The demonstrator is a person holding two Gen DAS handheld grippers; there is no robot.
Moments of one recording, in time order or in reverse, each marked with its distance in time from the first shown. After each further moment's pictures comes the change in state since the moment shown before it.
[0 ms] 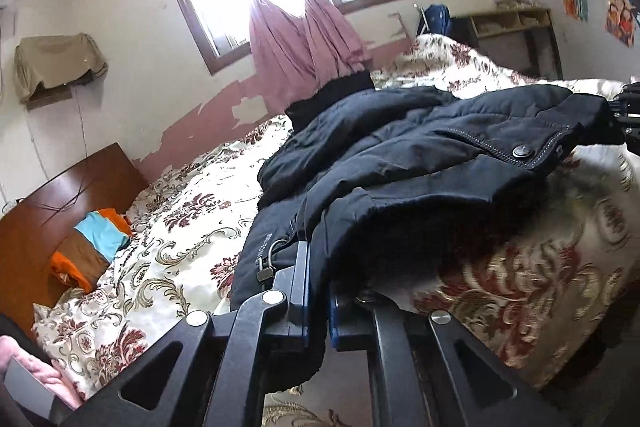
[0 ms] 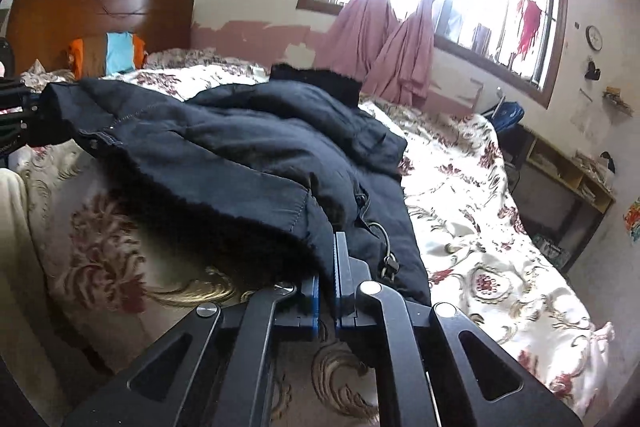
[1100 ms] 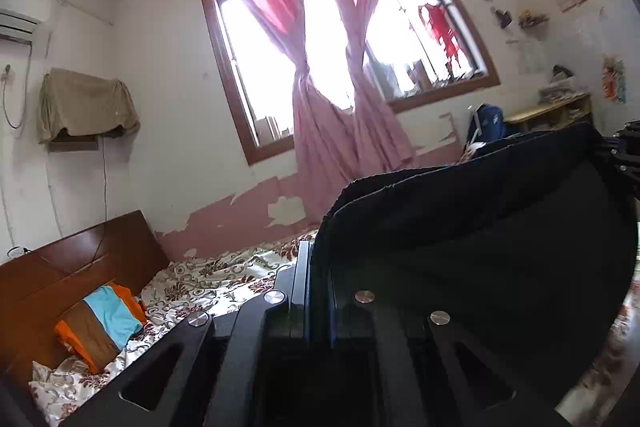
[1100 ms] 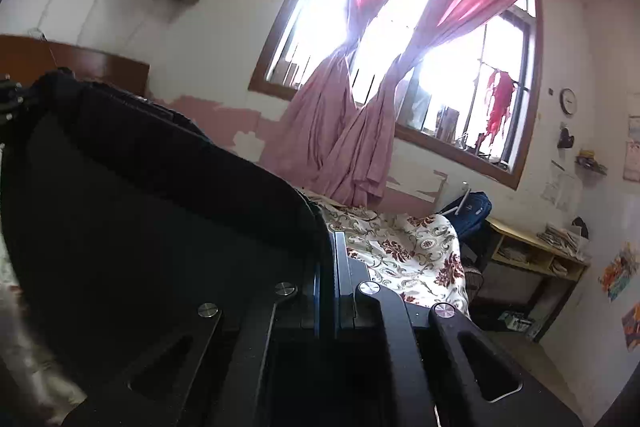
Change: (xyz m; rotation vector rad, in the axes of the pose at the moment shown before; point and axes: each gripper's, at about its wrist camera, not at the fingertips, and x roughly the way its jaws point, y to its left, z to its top) left arm 0.102 0.084 0.231 -0.098 -0.274 0.112; right arm 0.117 -0.070 0.253 -0.034 -0.234 -0.157
